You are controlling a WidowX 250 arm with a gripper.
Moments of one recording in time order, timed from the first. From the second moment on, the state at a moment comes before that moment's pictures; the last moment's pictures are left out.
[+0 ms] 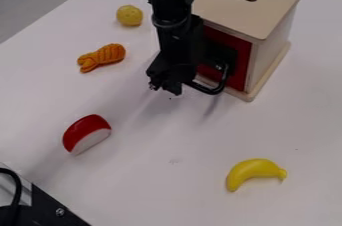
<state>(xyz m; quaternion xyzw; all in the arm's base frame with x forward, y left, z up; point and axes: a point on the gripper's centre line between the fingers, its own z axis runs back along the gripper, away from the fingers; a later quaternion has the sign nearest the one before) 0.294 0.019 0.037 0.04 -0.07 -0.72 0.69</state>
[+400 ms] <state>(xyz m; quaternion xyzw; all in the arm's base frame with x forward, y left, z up) 0.290 0.017 0.037 0.04 -0.07 -0.72 0.69</state>
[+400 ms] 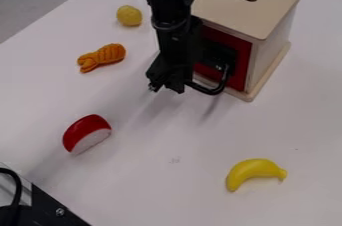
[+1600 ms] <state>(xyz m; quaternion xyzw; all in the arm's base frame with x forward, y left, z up) 0.239 0.017 0.044 0.04 -0.07 -0.74 0.66</state>
